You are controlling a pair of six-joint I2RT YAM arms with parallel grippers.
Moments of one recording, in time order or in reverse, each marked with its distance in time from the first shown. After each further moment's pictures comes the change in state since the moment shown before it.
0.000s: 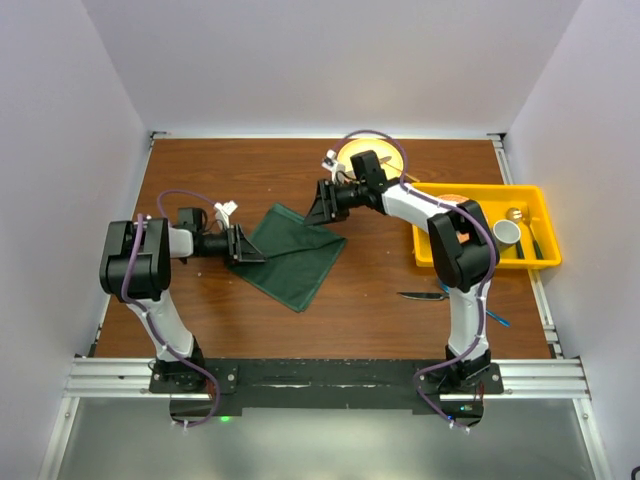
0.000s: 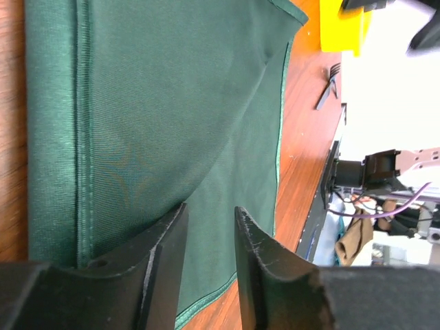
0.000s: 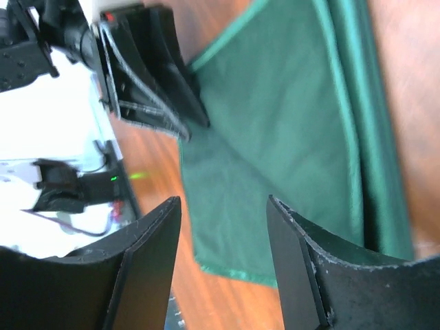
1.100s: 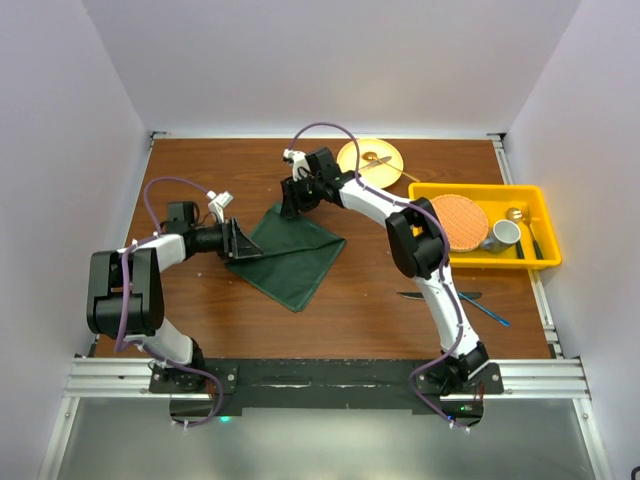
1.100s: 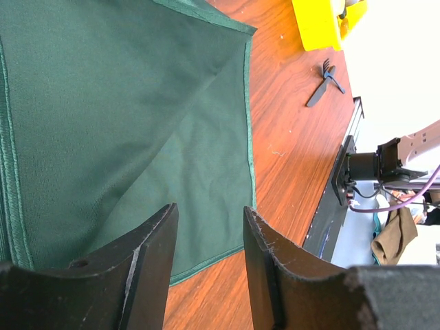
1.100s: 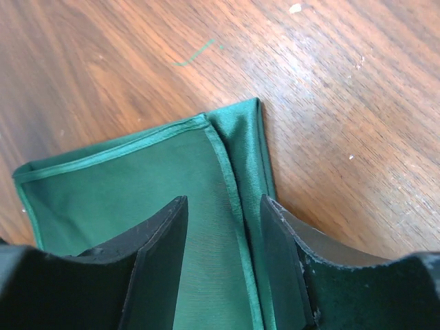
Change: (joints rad) left arm 0.000 -0.270 -0.038 -0.092 -0.015 0.072; right arm 0.144 0.348 0.505 -0.133 0.401 -0.244
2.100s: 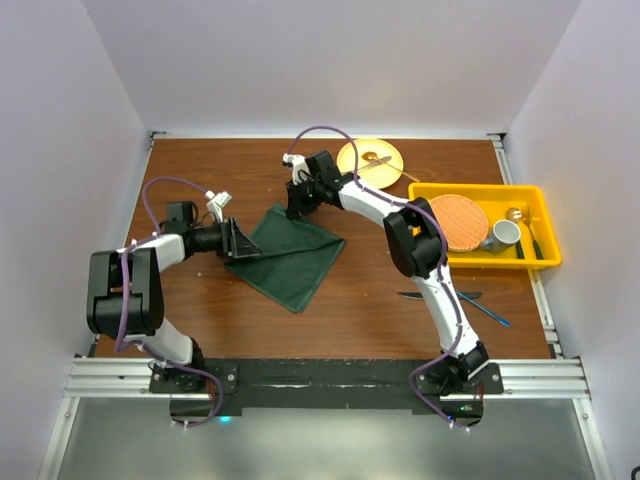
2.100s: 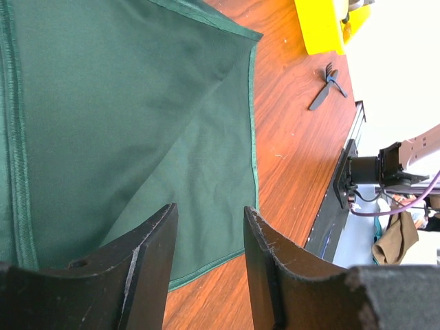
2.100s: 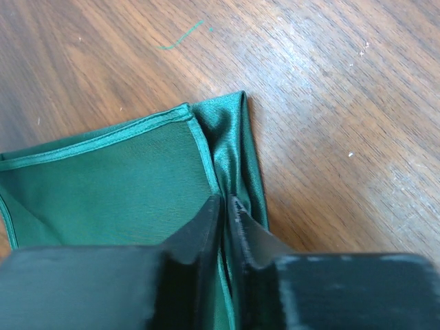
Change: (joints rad) left arm 0.006 0.001 0.000 0.006 -0.008 -0.008; right arm 0.000 0.025 -0.003 -0.001 -0.002 -0.042
